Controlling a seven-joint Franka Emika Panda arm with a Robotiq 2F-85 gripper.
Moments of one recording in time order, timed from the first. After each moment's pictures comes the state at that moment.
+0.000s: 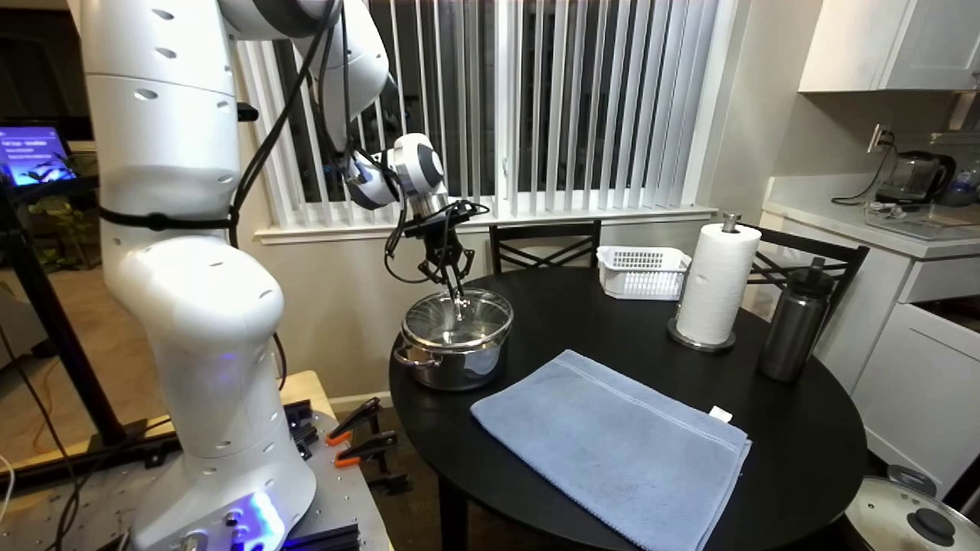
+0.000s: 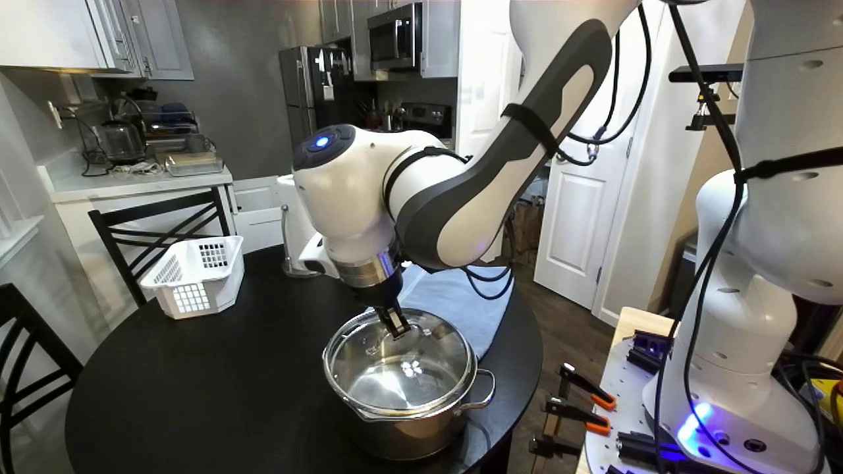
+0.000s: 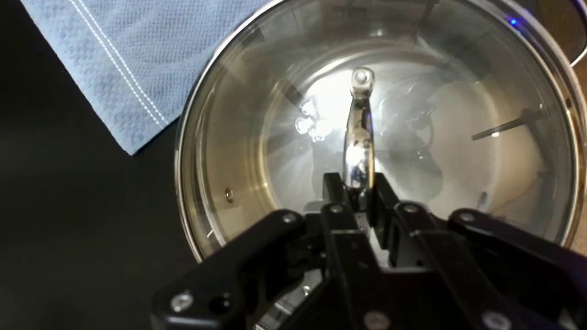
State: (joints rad) arm 0.34 0.17 0.27 -2.27 -0.52 2.23 -0.10
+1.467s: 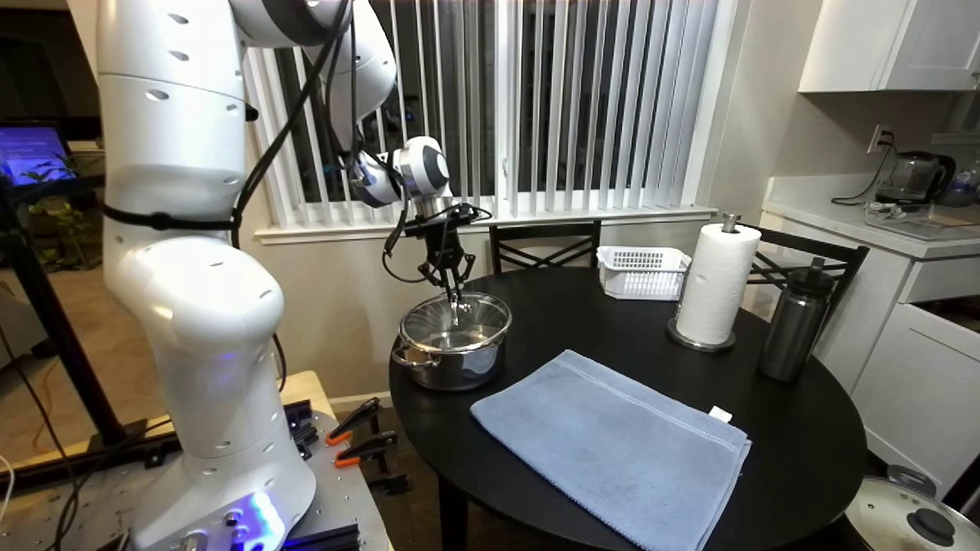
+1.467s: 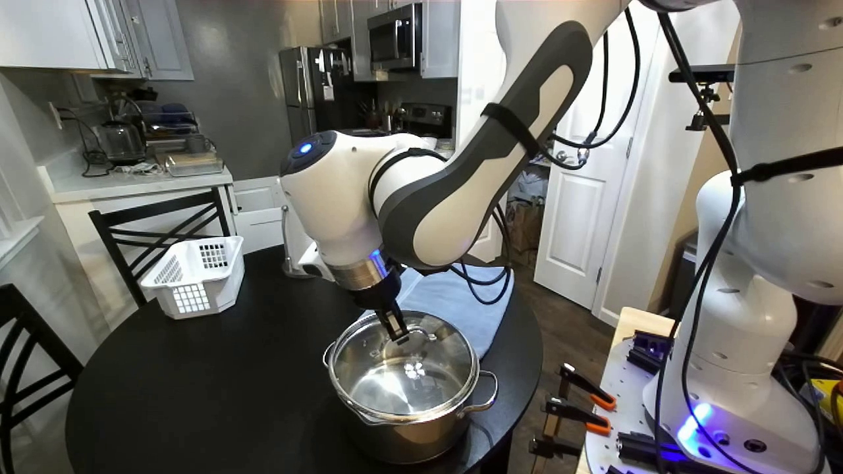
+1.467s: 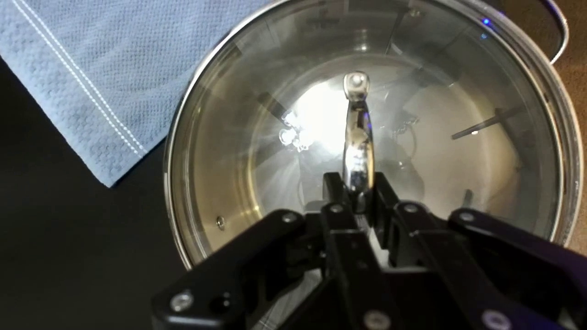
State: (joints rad) arm 0.34 0.21 0.27 -2.22 -0.46 2.14 -0.09
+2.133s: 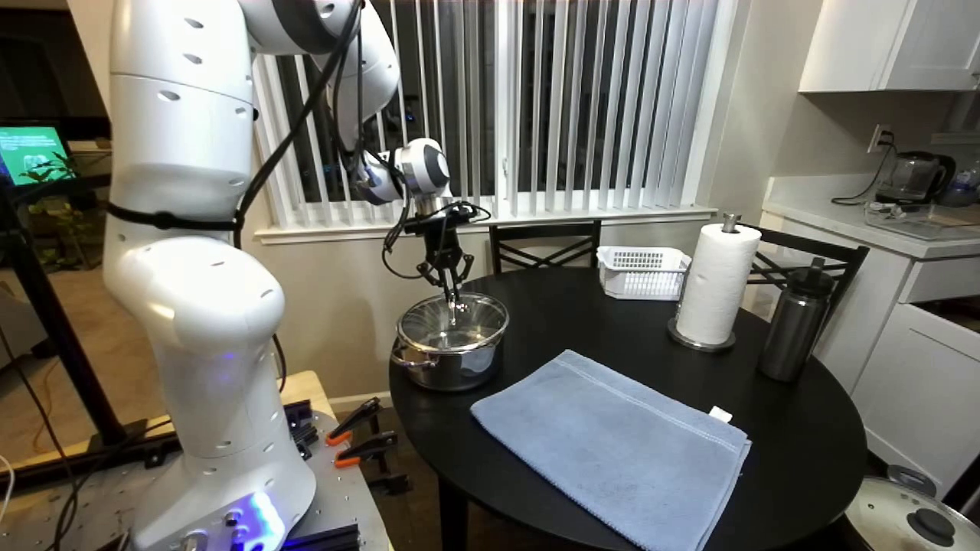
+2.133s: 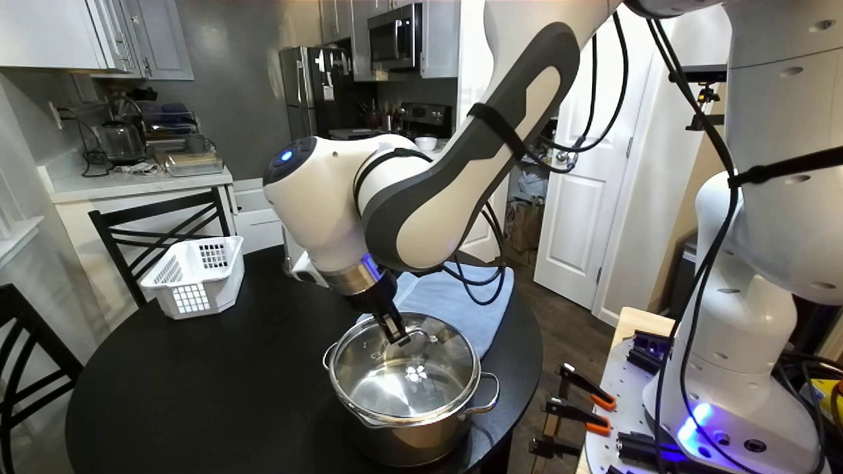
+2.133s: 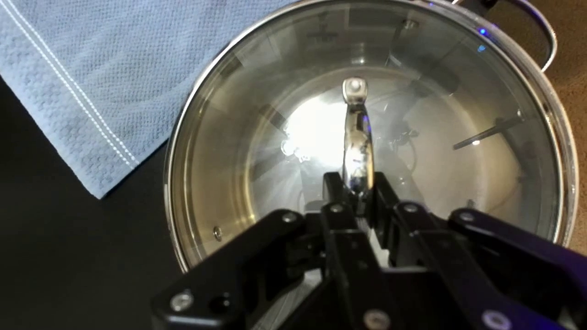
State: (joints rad) arm 0.35 0.25 0.28 -2.16 -0.45 2.06 -0.09
